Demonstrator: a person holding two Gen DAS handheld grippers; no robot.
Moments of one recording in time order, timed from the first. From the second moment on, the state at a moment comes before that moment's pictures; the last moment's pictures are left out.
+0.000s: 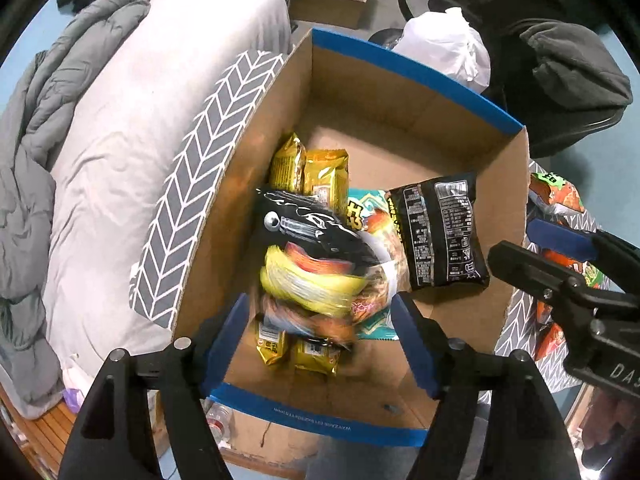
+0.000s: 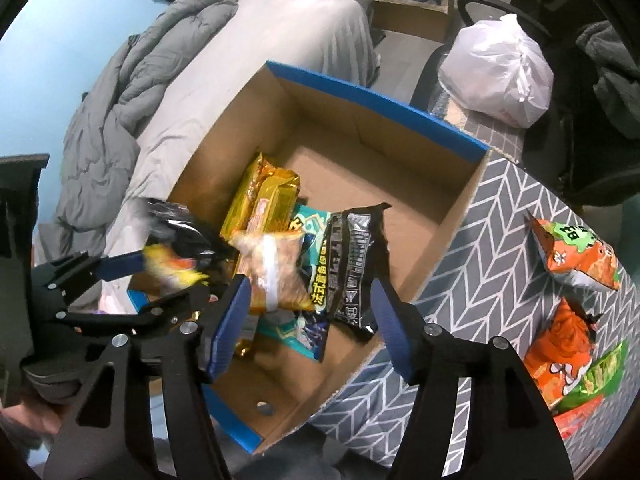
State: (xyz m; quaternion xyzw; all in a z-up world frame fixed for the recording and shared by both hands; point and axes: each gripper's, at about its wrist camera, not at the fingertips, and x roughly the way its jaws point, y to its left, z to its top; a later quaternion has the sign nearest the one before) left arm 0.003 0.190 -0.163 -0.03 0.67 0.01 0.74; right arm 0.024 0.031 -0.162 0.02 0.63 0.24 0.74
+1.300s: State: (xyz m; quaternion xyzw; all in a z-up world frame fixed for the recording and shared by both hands) left arm -0.001 0.035 -0.124 0.05 0.65 -0.14 0.75; right arm -0.044 -0.175 -0.140 0.17 0.62 0.02 0.77
